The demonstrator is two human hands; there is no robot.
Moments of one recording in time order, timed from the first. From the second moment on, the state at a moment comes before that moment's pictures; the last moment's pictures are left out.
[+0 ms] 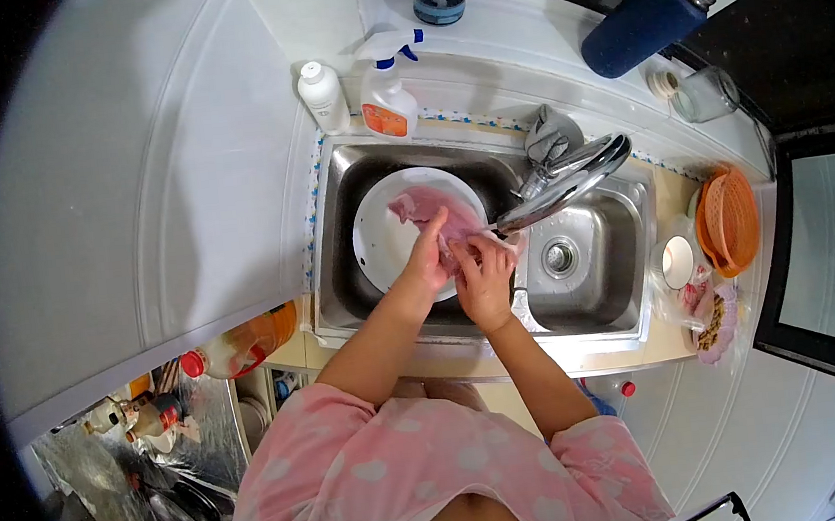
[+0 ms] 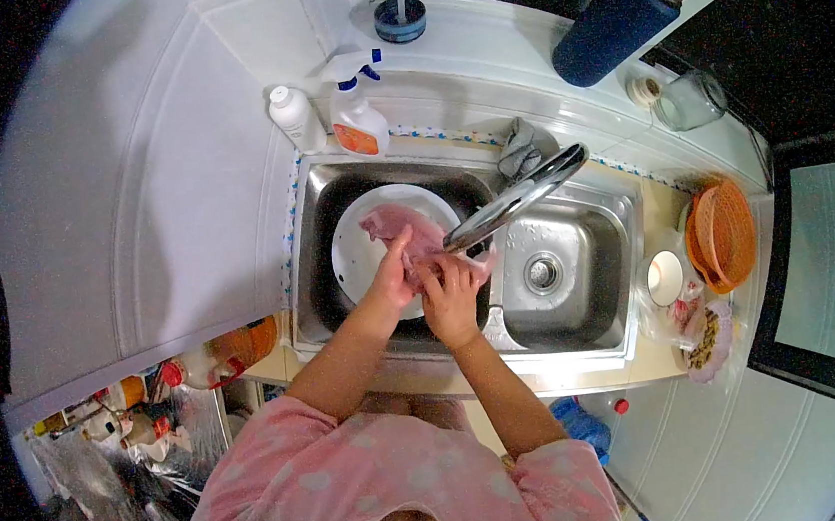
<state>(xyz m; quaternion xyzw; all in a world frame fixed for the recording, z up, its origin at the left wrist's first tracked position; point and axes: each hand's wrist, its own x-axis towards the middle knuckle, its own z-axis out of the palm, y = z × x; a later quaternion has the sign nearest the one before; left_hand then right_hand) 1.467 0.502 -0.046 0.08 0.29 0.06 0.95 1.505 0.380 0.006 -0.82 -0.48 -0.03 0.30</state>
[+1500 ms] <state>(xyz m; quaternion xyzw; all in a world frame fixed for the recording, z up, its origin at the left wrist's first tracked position) 1.468 0.477 -0.028 0.38 0.35 0.12 0.85 1.526 0.378 -0.032 -0.45 0.02 0.47 0.76</state>
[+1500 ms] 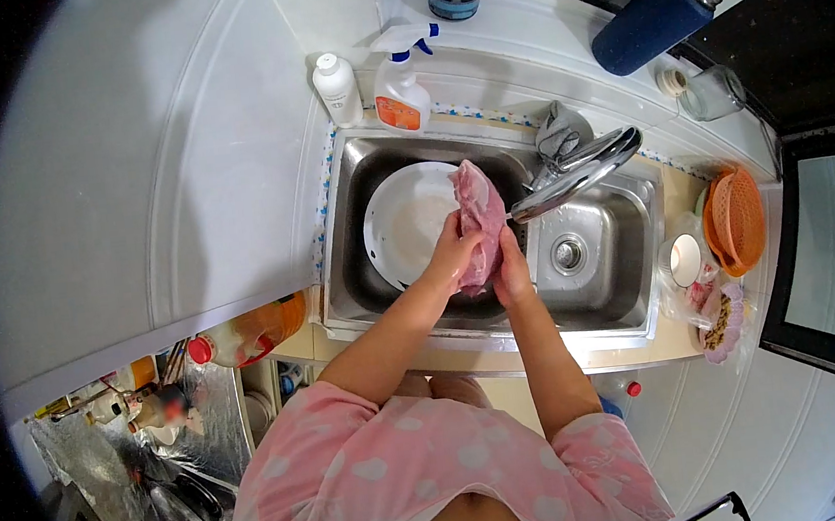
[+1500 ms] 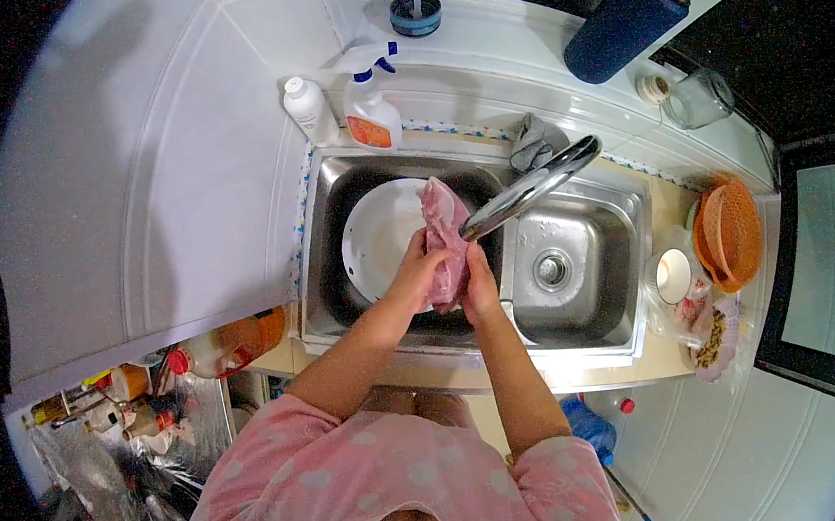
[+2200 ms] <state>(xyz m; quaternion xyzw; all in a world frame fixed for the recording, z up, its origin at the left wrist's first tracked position) 1.487 0.500 -0.025 0.38 0.39 0.04 0.84 1.521 0.374 -0.041 -0.39 0.09 0.53 0.75</state>
